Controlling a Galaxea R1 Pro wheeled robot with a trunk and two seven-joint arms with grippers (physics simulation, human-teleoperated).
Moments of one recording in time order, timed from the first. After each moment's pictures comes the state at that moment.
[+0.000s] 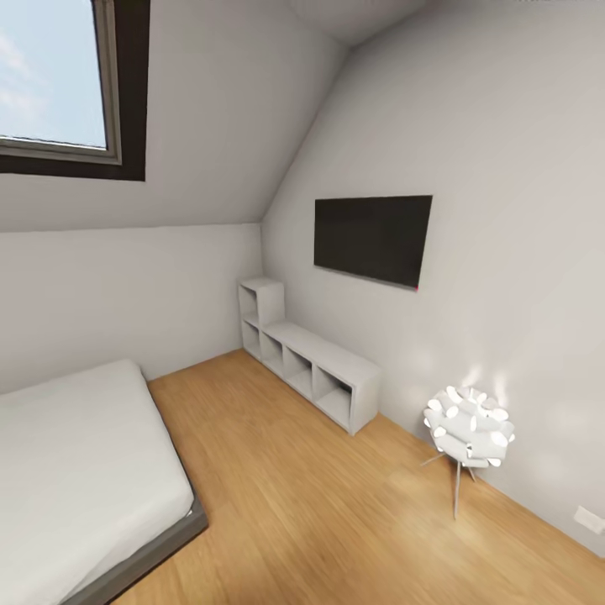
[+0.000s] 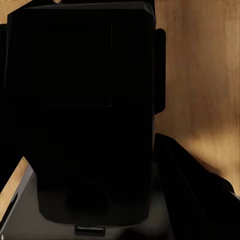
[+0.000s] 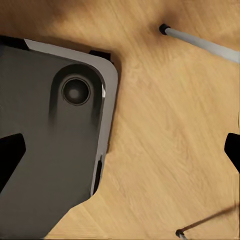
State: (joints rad) left arm -0.22 0.04 -0.42 0.00 0.94 0.01 -0.06; right arm -0.05 -0.15 -0.08 0.03 0.24 -0.14 0.13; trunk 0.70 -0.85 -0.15
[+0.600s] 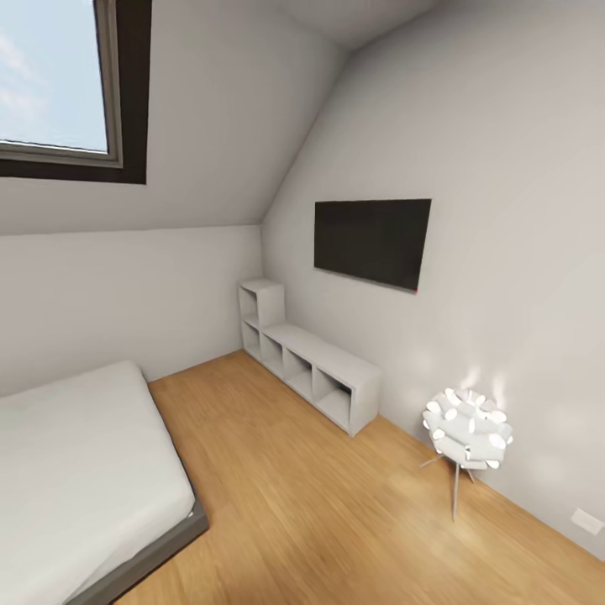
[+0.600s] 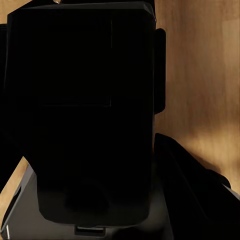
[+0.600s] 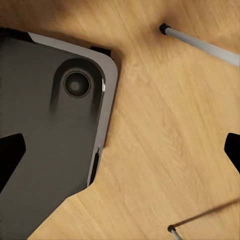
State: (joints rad) left arm -0.22 0.04 -0.42 0.00 0.94 0.01 -0.06; right arm -0.05 -0.15 -0.08 0.03 0.28 -0.14 0.13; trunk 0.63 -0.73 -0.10
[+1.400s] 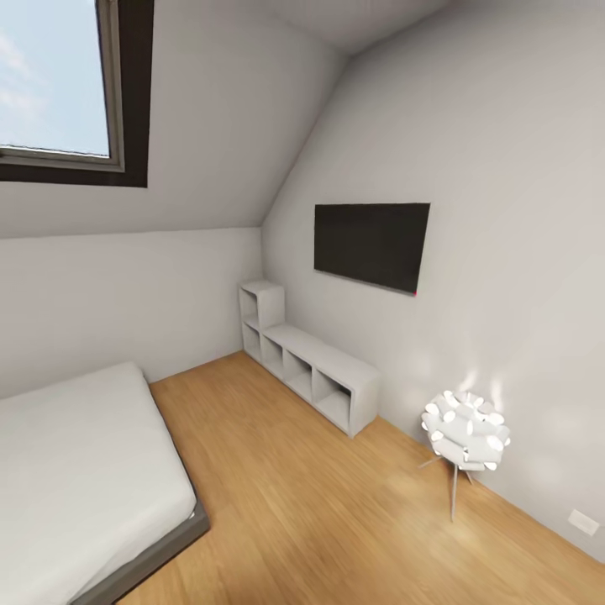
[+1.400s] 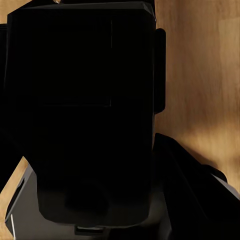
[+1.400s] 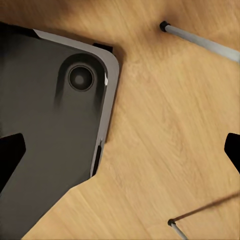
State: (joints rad) left arm -0.22 0.04 -0.42 0.00 0.94 0.01 -0.06; right arm -0.05 -0.15 -0.08 0.03 0.28 -0.14 0.13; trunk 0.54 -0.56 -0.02
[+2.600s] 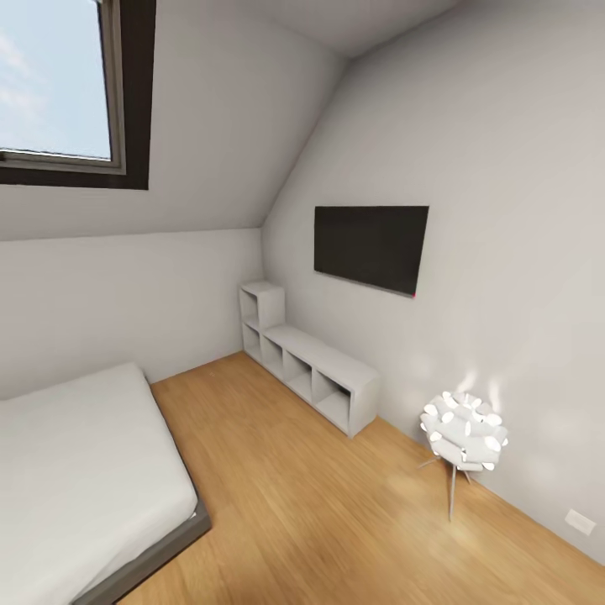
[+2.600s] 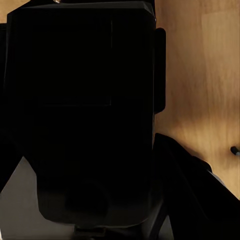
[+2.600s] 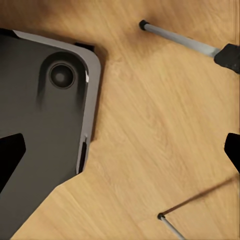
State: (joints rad) left arm -0.22 0.00 -0.41 0.00 0.94 0.00 -0.06; right arm -0.05 -0.15 -0.10 0.03 0.27 -0.15 0.06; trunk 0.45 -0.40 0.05
